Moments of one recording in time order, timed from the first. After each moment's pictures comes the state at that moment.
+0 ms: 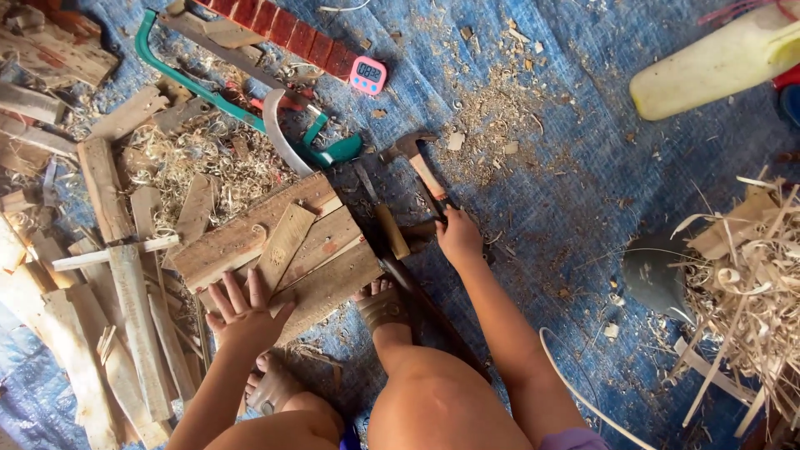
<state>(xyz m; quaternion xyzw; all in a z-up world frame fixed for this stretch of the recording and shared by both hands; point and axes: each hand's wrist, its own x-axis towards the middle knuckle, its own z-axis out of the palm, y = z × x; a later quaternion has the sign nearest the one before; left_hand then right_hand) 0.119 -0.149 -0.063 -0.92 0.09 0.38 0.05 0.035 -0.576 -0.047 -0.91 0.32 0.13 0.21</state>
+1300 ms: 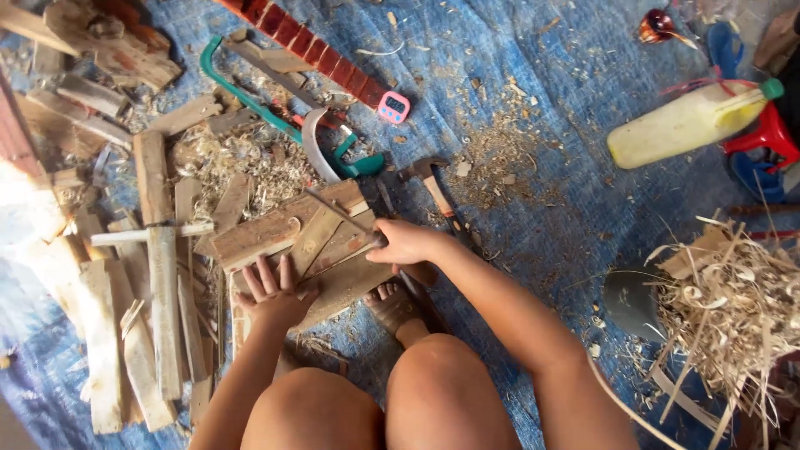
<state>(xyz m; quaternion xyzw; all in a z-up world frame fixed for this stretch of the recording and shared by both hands) 0.125 -0.168 -0.035 -0.91 0.08 0.42 0.01 0.125 -0.448 0.112 -0.84 0.06 0.41 0.34</state>
